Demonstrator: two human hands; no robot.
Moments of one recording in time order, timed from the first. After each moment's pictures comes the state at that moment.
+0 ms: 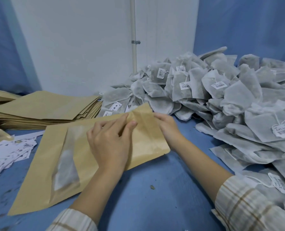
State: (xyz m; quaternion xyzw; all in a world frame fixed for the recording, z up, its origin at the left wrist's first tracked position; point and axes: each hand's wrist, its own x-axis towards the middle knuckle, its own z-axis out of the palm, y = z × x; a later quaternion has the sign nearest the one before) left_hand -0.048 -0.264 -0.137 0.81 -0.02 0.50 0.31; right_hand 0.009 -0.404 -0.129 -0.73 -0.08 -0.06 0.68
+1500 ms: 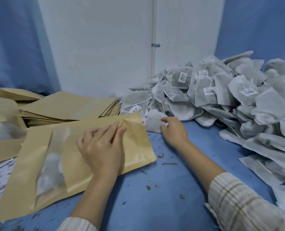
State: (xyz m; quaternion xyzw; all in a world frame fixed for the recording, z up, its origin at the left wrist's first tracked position) left_hand -0.026 -0.184 -0.157 0.78 0.03 0.58 0.24; right_hand 0.067 -0.371 -0.158 -0.93 -0.03 -0.16 0.32
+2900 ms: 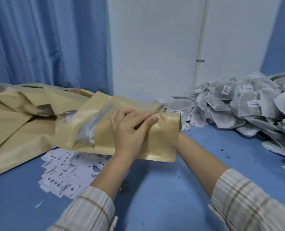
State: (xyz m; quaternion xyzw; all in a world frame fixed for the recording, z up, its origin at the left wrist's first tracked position) left_hand -0.141 -0.105 -0.086 0.76 -0.08 0.52 0.37; right_hand -0.075 -0.203 -0.074 -0.68 -0.15 0.18 0.69
